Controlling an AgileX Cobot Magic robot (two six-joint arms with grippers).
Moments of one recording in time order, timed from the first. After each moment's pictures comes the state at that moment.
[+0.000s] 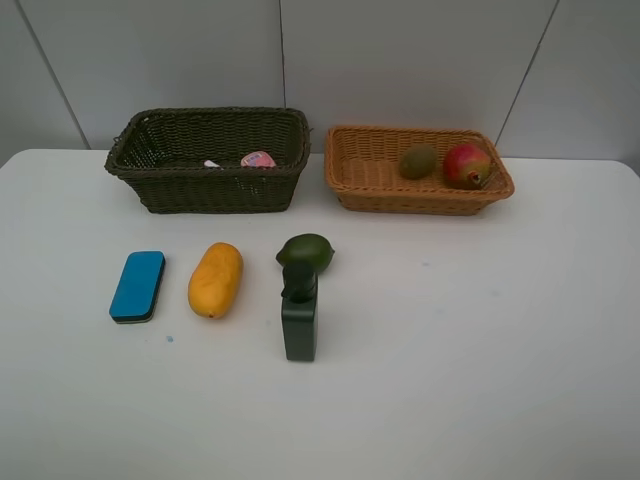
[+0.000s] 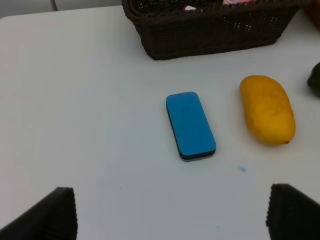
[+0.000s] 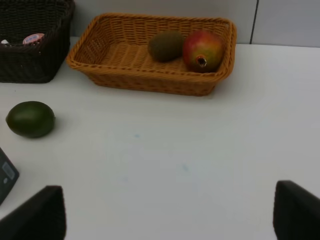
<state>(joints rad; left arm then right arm) 0.01 -0.01 -0.50 -0.08 1.06 0.14 0.14 0.00 -0.52 0.01 1.06 0.03</state>
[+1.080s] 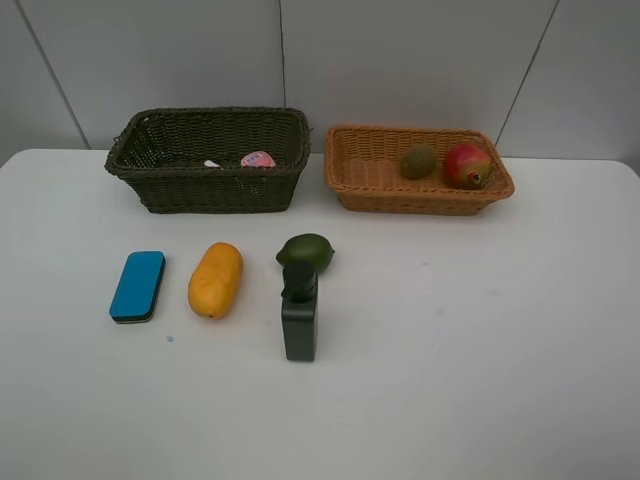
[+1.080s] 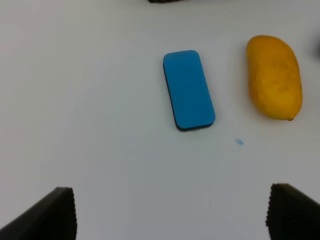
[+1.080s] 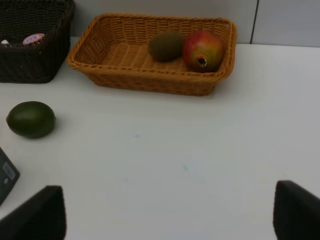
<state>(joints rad) 0.01 0.59 -0.65 -0.09 0.96 0.12 0.14 0.00 -0.52 0.01 1.06 0.03</state>
